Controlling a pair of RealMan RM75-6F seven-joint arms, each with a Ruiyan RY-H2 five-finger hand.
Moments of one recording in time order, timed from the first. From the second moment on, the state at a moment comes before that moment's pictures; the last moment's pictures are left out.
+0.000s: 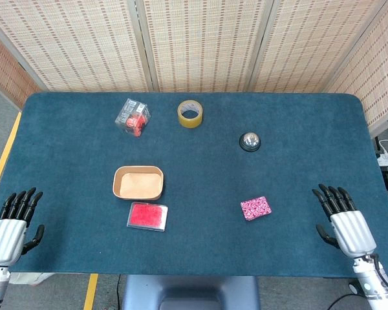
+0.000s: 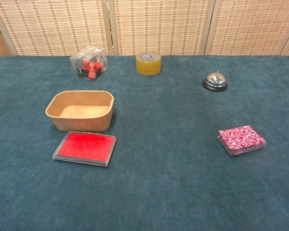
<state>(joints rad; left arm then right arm) -0.11 -1.18 -0.03 -1.54 1.56 1.52 0.10 0.13 -1.16 0.00 -1.55 -1.61 1.43 -0.09</state>
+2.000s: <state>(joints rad) -0.14 -1.14 -0.01 -1.58 1.56 1.45 0.04 0.53 -1.42 0.07 -1.55 -1.20 0.90 -0.60</state>
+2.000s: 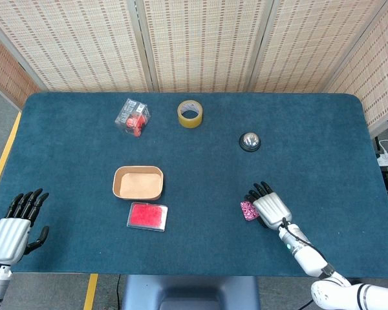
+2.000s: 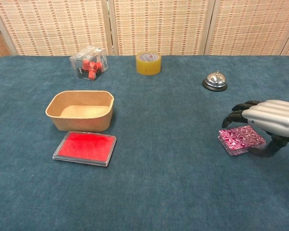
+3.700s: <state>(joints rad) -0.14 -1.14 0.01 -1.59 1.58 1.45 0.05 0.54 -1.45 0.02 -1.55 -1.17 1.02 -0.63</state>
